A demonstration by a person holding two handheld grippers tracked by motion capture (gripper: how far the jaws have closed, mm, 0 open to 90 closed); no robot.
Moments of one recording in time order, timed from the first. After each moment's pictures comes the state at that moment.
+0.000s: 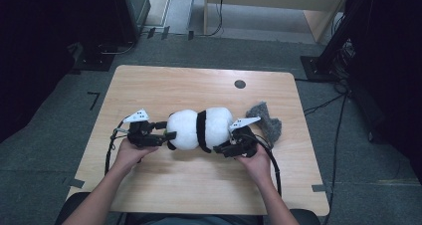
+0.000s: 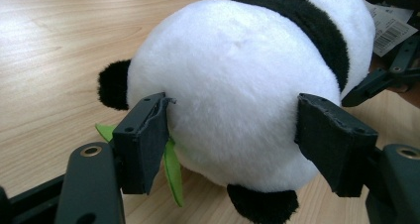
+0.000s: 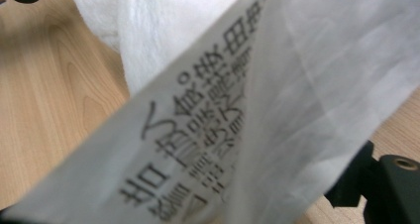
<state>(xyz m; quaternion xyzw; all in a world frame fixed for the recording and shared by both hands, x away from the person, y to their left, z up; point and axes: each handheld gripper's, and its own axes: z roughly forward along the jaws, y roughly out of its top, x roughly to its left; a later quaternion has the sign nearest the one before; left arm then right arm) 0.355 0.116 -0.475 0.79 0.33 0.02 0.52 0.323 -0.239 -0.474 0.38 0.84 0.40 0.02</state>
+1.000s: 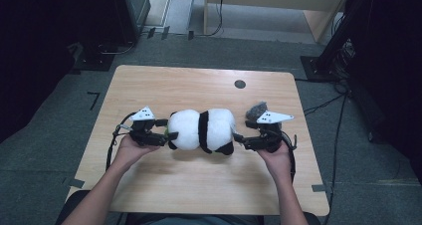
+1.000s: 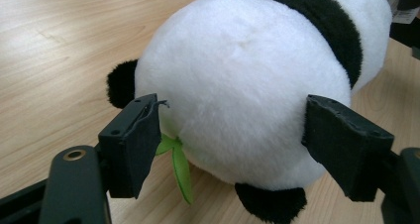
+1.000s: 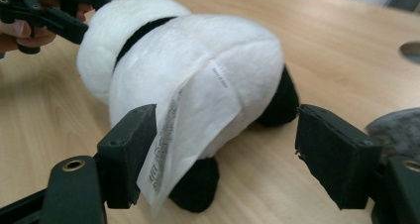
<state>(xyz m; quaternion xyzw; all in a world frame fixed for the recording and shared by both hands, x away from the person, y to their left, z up) 0.360 0.106 -0.464 0.82 0.31 0.03 0.48 0.312 -0.302 -0.437 0.37 0.79 0.48 0.13</state>
